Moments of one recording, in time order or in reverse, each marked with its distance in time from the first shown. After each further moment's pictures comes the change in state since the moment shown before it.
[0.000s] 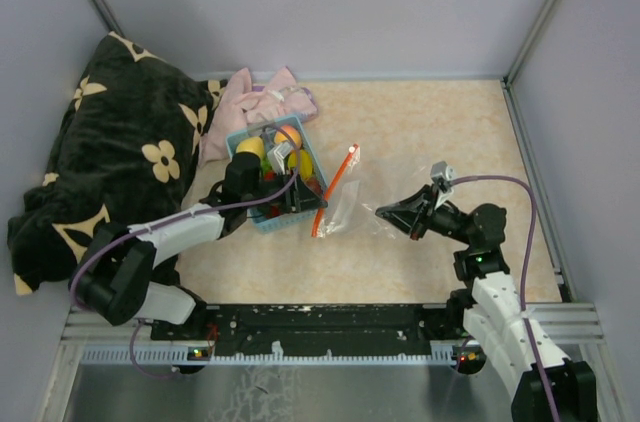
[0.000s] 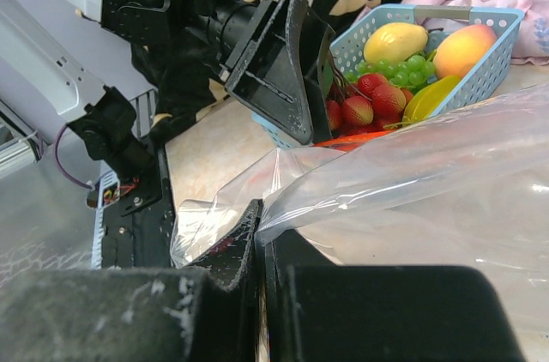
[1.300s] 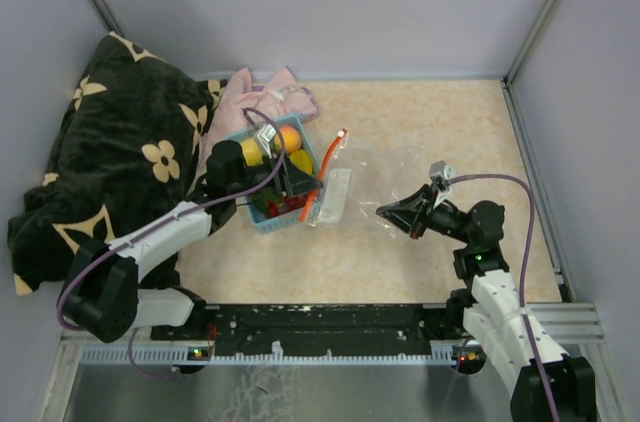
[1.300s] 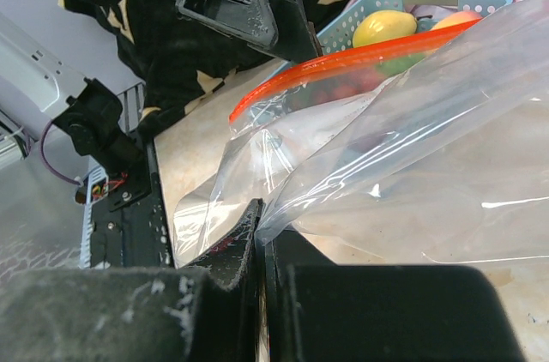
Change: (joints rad) left arm 0.059 -0.110 0.055 0.031 0.048 -0.036; right arm -0.010 0.027 0.000 -0.029 0.004 -0.045
